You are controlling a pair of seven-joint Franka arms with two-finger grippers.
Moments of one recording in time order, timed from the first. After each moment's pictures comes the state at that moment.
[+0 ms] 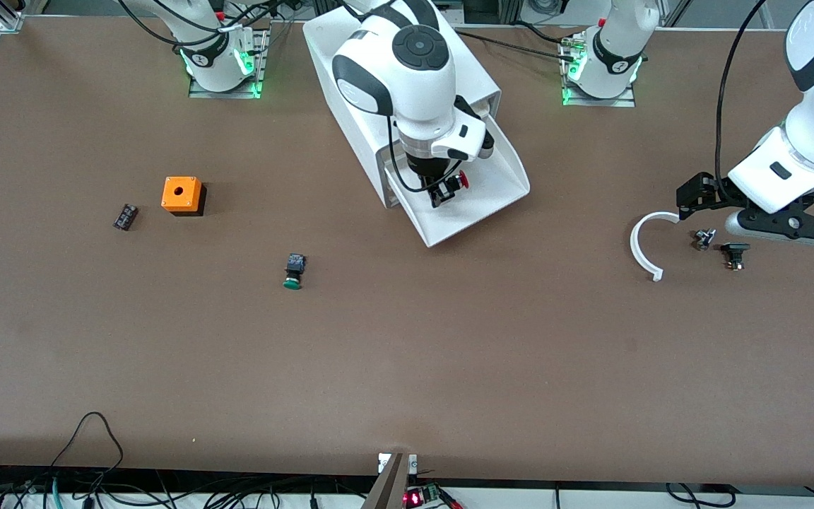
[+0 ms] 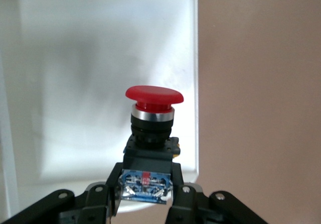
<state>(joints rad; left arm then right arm) 0.02 0.10 -0.13 -1.60 0.07 1.71 0.04 0.62 0.64 0.38 -1.29 -0.28 1.99 -1.04</state>
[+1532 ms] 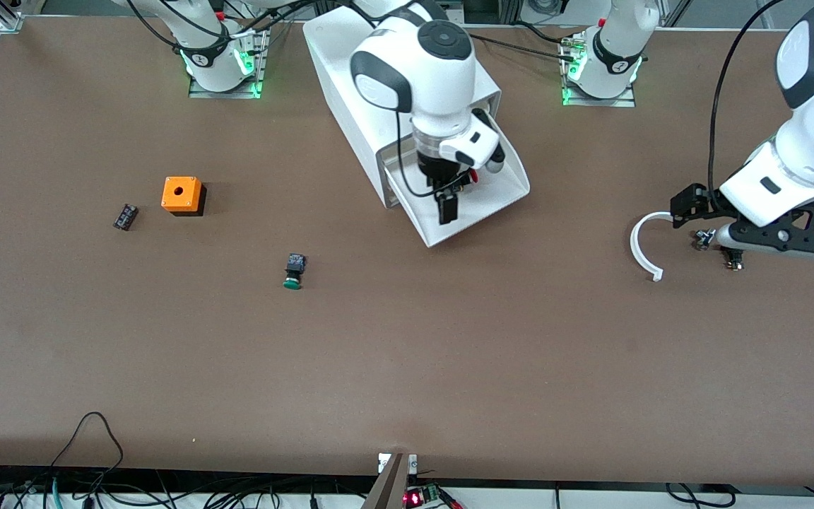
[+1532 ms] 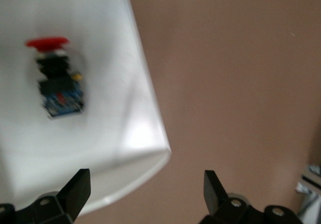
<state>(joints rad) 0.02 0.15 -0.14 -1.61 0.06 1.76 0.03 0.68 0.66 0.28 -1.19 -0.38 1.98 -0.75</state>
